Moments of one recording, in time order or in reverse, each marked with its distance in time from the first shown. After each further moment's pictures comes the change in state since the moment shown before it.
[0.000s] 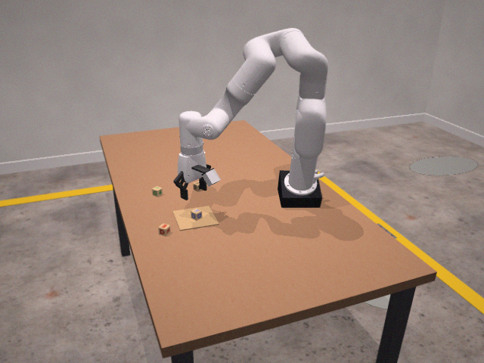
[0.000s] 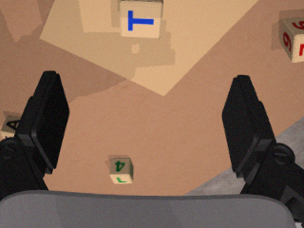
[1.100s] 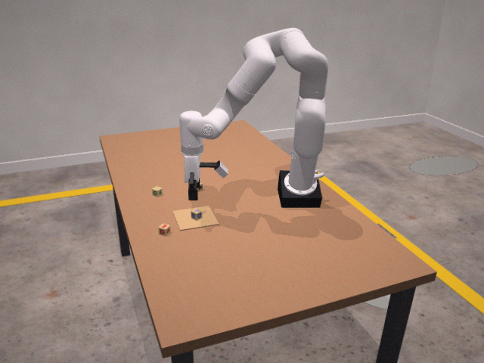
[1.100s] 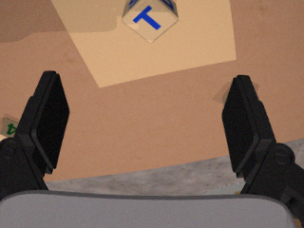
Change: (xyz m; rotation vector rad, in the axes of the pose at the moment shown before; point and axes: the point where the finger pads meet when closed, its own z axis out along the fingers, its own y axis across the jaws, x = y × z) arm -0.001 -0.003 0.000 0.000 0.000 -0.710
